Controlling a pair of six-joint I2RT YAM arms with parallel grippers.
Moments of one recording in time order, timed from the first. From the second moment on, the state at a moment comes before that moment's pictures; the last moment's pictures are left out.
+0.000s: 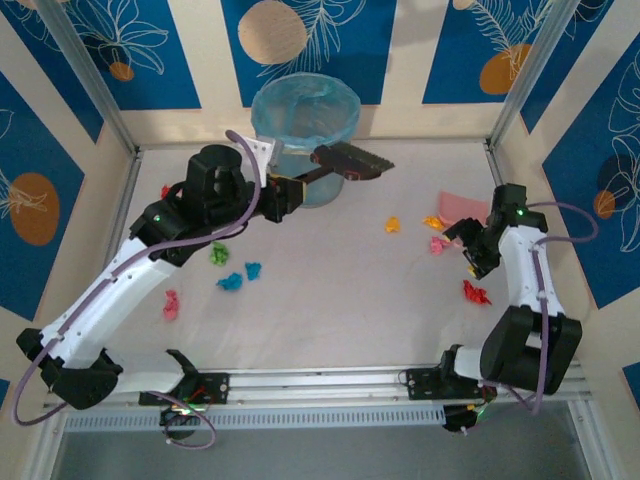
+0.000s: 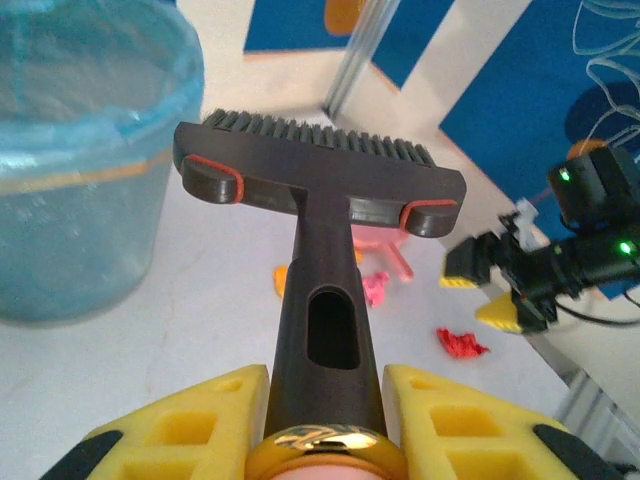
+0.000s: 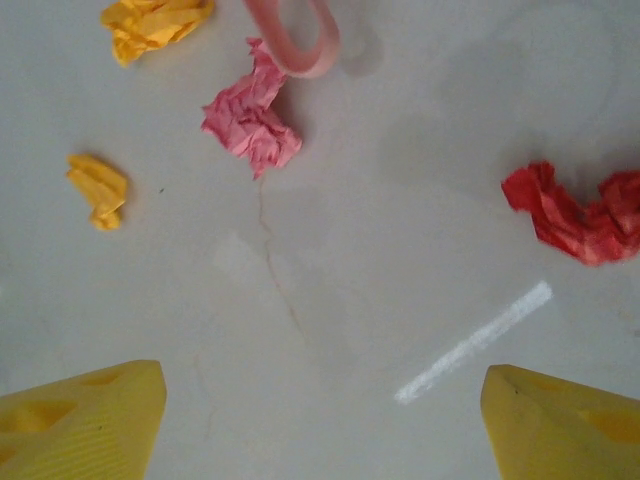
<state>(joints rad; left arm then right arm) -0.73 1.27 1.57 -0.70 0.11 -0.38 -0.27 1.32 1.07 -1.04 -0.21 0.69</state>
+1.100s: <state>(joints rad) -0.73 1.25 1.54 -0.81 0.17 -0.41 -0.26 1.88 1.27 -0.73 -0.07 0.36</state>
